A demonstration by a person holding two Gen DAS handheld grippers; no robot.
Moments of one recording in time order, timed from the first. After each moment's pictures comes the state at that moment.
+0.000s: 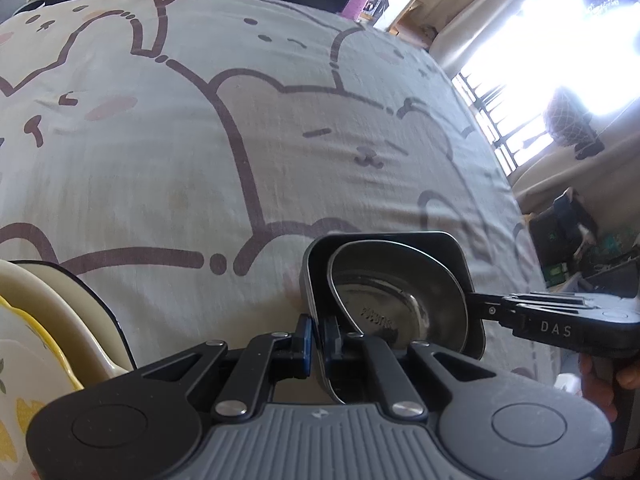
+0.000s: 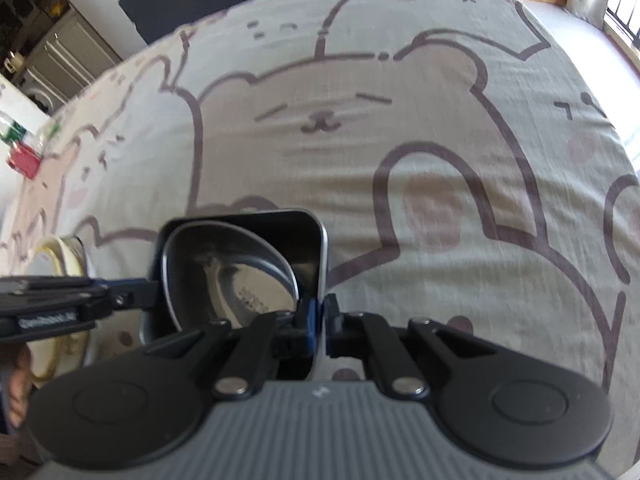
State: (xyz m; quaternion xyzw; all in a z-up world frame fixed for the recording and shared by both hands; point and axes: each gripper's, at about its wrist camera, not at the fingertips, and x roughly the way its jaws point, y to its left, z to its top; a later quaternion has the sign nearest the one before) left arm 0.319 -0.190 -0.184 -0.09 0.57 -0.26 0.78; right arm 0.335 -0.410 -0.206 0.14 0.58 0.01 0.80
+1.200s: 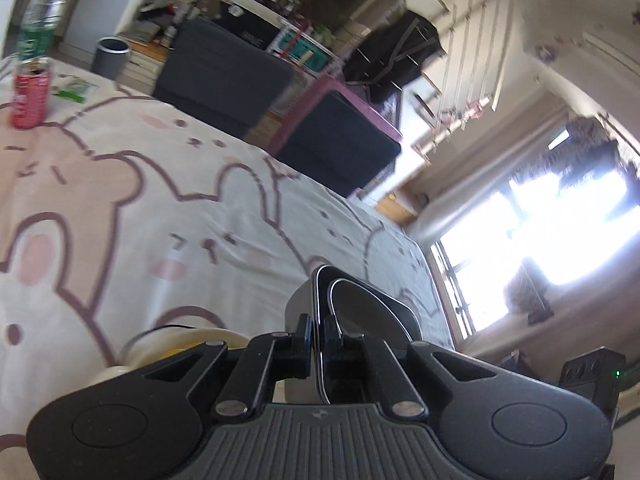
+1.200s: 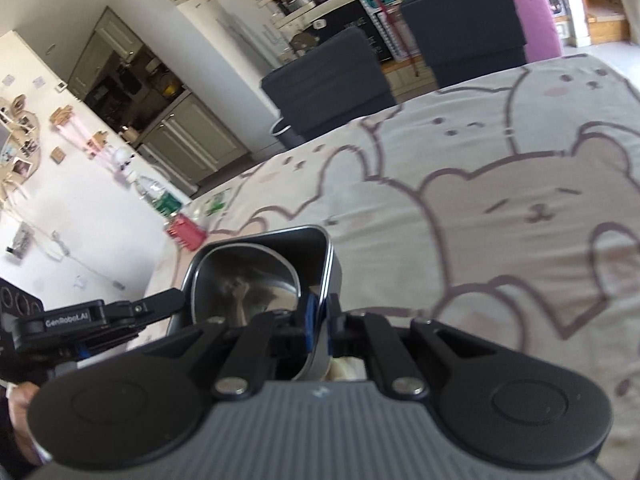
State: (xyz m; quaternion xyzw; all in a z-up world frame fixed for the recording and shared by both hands) left arm 0.265 0.036 -0.066 -0.27 0.40 -0.20 0.85; right arm 0.328 -0.278 -0.100 0.24 0.44 0.15 0.85
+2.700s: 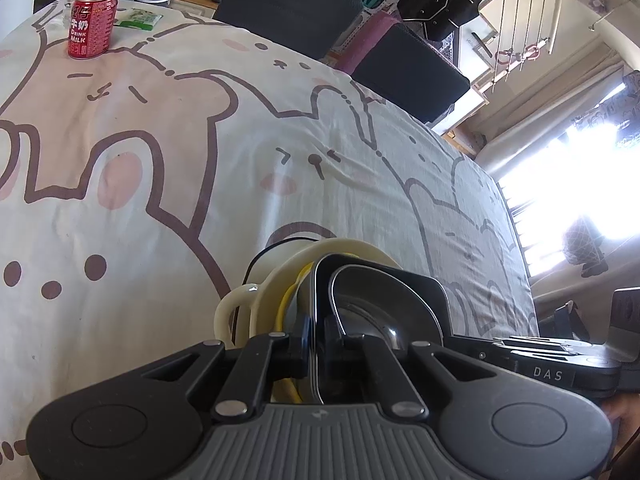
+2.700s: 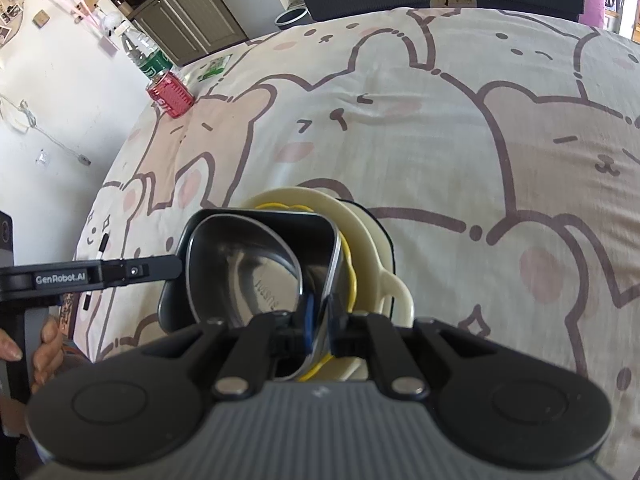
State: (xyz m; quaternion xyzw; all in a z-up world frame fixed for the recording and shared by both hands) left arm 0.261 0.076 -0.135 -0.21 0.51 -0.16 0.82; right arm 0.345 -0.183 -0.153 0.10 0.57 0.16 0.80
